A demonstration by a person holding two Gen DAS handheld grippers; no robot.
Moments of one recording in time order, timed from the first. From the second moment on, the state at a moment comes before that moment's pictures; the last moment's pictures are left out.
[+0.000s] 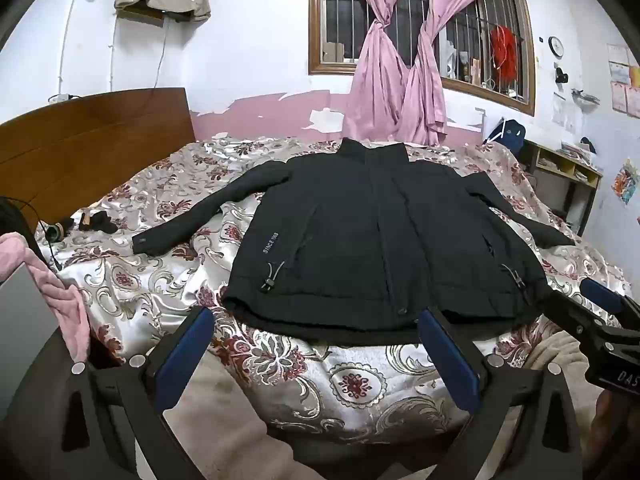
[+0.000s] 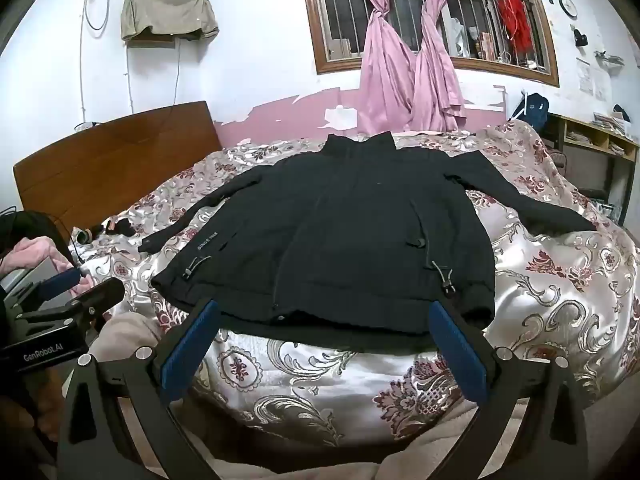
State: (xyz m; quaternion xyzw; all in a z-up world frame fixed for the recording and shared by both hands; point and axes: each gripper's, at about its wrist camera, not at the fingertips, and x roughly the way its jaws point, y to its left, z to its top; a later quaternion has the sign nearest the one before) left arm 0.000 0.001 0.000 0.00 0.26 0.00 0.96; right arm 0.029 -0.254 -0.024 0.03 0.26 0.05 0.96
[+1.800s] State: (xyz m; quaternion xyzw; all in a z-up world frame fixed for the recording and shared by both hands) left arm -0.002 -0.003 0.004 0.00 0.26 -0.01 0.96; right arm 0.030 -0.247 -0.019 0.04 0.26 0.06 0.96
